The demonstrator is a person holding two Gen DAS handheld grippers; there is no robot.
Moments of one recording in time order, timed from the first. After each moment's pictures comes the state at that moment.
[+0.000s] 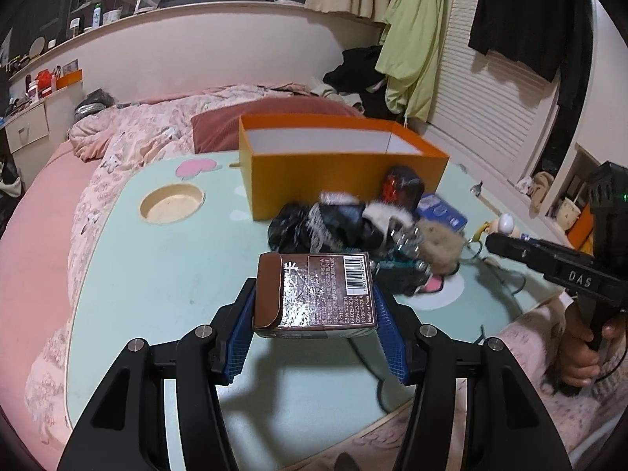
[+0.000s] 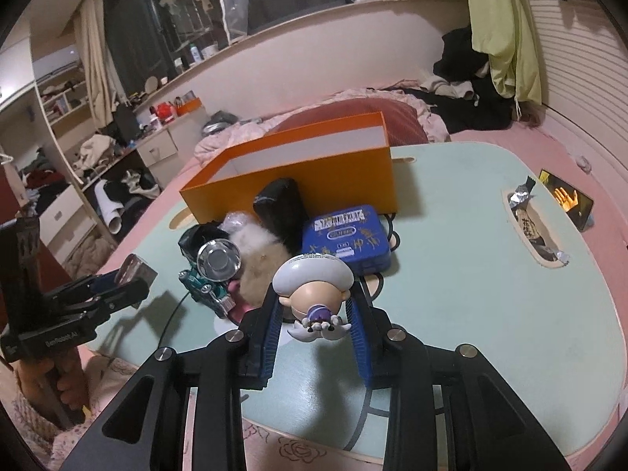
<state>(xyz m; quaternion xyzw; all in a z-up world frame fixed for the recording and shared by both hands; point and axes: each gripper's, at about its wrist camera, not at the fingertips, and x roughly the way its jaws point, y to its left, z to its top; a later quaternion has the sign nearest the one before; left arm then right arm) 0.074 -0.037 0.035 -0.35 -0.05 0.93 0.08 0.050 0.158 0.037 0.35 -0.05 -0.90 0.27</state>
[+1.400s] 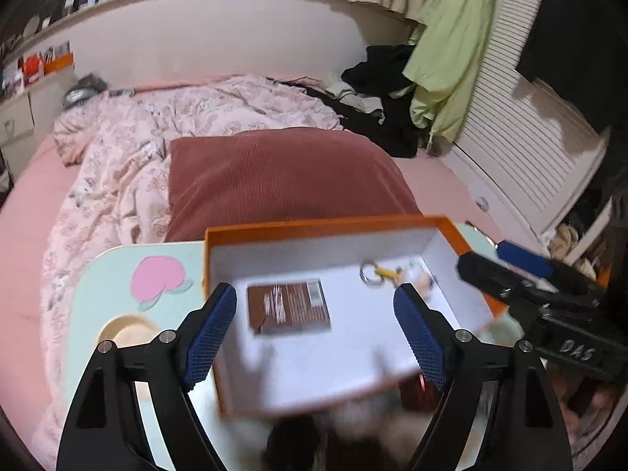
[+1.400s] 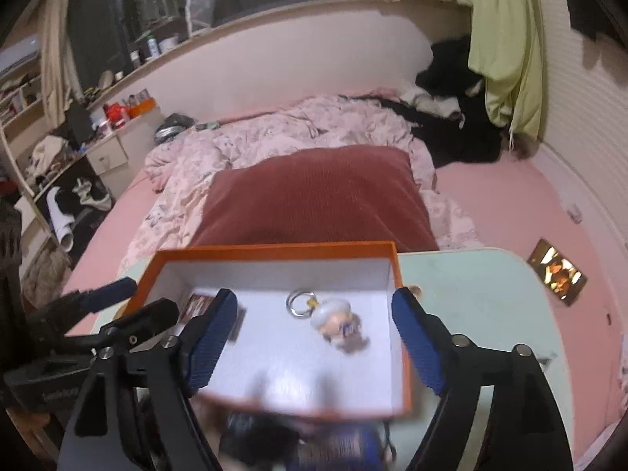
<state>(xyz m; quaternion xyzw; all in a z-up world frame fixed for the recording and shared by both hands) -0.094 -0.038 0.080 -0.38 -0.08 0.92 0.06 -0.104 0.086 0.100 0.37 0.00 -0.91 0.19</state>
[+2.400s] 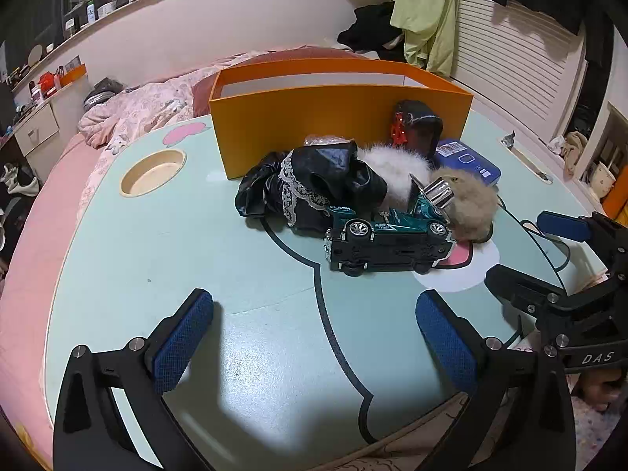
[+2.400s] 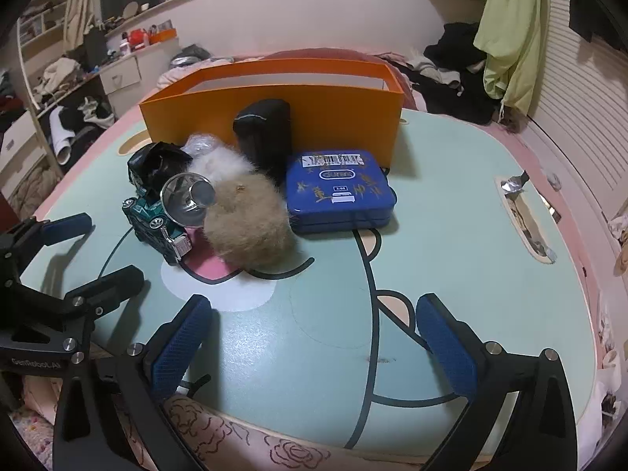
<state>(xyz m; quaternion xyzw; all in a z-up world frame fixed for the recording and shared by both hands) 0.051 0.002 0.002 -0.42 0.00 0.91 0.02 0.048 0.115 0.002 0.41 0.09 -0.89 0.19</state>
